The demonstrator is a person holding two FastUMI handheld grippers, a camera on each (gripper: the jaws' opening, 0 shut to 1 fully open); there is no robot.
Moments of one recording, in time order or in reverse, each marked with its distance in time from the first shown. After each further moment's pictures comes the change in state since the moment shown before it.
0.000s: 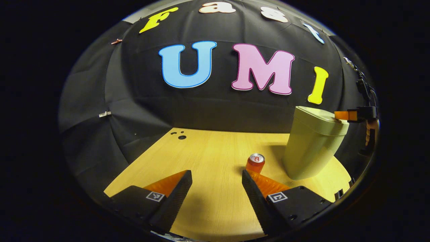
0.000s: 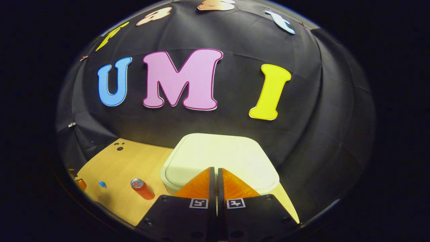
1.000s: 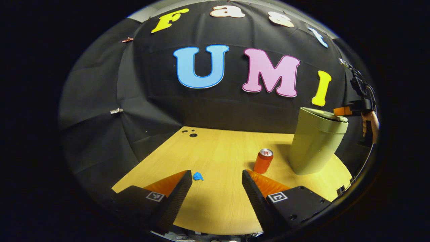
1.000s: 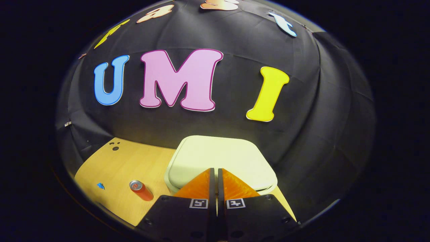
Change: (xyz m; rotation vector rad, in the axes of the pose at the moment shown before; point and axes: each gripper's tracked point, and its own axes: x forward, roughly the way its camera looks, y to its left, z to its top) left arm -0.048 0.050 -0.017 -0.032 -0.022 0.054; right arm -0.011 0.009 0.024 -0.019 -0.008 -0.055
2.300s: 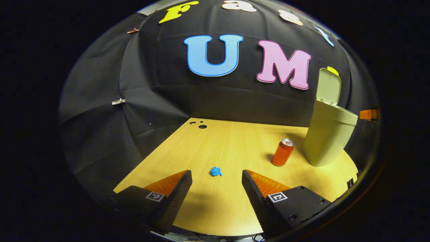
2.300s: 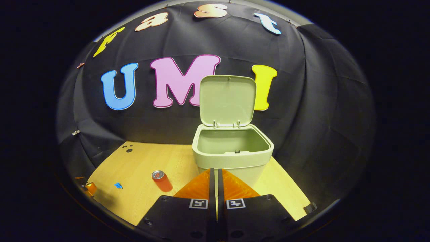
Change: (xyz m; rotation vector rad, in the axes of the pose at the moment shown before) left arm 0.050 0.066 -0.037 -0.007 0.073 0.017; right arm -0.090 0.030 -0.055 0.106 0.035 0.018
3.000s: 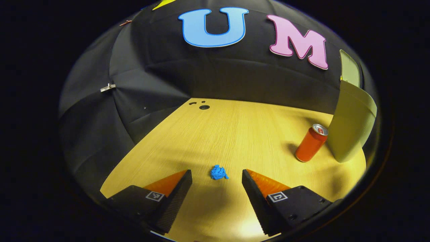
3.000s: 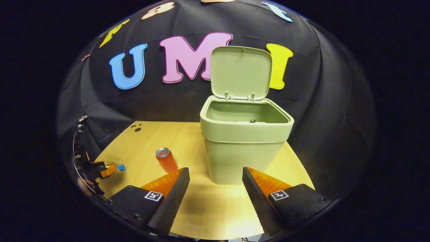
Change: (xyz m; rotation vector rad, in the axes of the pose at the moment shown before) left arm 0.123 -0.002 -0.042 0.014 0.163 0.046; right arm 0.014 0.013 -0.064 -0.051 0.185 0.119
